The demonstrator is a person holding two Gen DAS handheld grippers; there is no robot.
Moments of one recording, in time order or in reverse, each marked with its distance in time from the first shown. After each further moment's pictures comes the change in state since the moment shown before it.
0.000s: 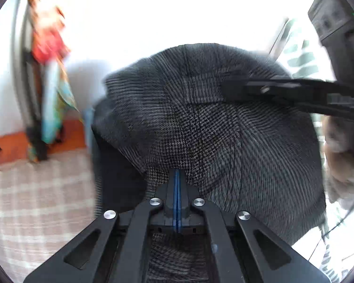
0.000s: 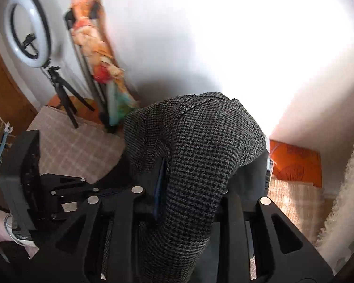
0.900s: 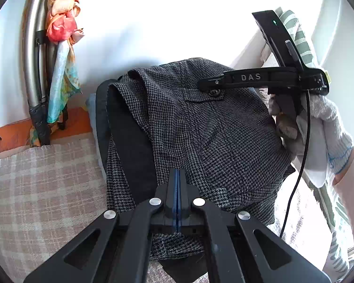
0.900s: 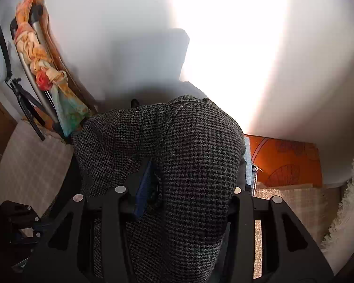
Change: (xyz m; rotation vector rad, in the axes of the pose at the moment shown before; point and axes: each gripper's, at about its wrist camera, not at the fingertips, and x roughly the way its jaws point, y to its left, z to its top) left arm -0.047 0.039 -0.064 0.035 -0.049 -0.017; right arm 0.012 -0.038 -0.002 0.073 -0.118 -0.044
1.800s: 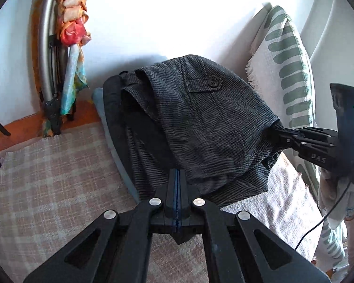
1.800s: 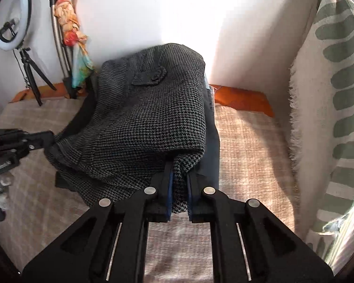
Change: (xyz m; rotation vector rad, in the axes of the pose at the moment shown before) left arm -0.054 -0.010 -0.004 0.034 0.068 -0.013; right arm -0.069 0.039 -0.114 -0.036 0.109 -0.288
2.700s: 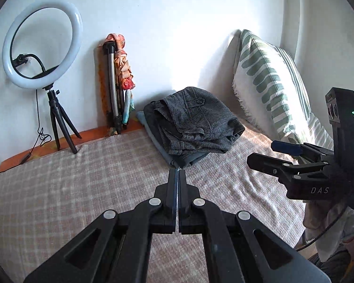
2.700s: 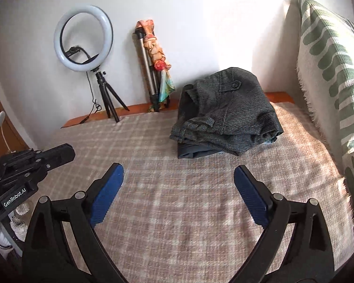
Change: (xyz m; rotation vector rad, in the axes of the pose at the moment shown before) left arm -0.204 -0.048 -0.118 0.105 -0.189 0.181; right arm -0.174 0.152 -0.127 0.092 -0.302 0.205
